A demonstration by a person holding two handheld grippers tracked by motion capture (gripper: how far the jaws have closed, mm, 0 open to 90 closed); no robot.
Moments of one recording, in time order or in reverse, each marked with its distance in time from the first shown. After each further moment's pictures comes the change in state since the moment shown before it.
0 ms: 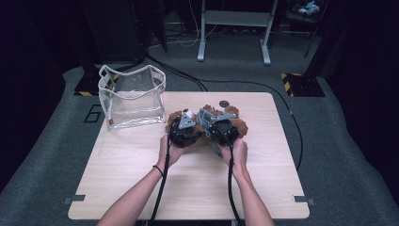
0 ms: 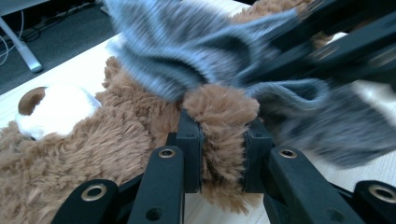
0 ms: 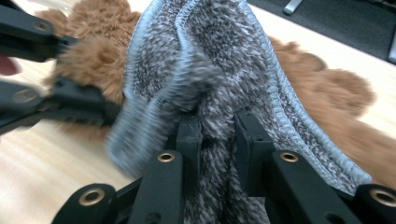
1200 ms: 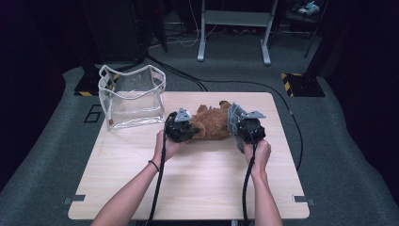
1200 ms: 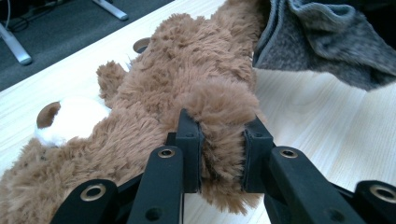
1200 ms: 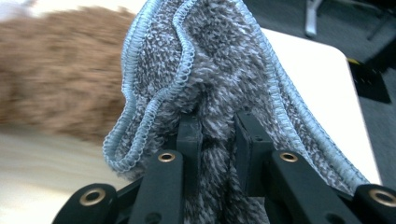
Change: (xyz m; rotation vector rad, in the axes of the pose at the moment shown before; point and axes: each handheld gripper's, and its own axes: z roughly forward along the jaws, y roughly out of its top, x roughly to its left) left arm 0.018 0.010 -0.007 0.032 -0.039 -0.026; right arm -0.068 -0.029 -0.029 -0.045 -0.214 0.146
